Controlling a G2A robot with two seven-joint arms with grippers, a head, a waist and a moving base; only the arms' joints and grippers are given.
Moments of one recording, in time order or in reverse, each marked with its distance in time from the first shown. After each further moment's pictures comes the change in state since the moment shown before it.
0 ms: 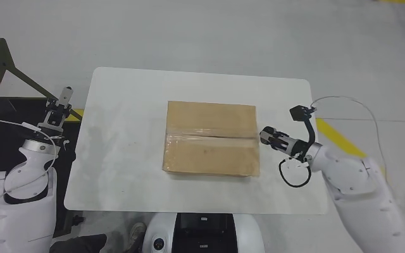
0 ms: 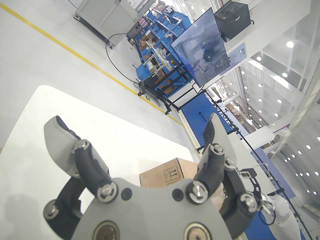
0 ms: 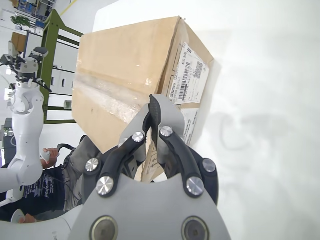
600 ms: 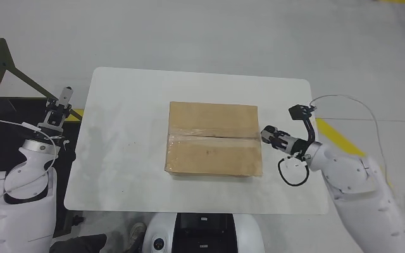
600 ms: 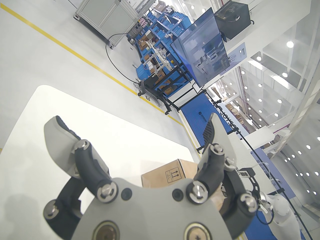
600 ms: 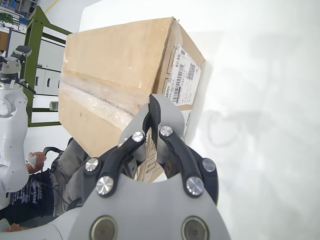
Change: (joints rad) left arm 0.000 0.000 0.000 0.000 0.000 0.000 0.000; right arm -0.009 0.003 0.012 -0.024 -0.040 0.000 -0.004
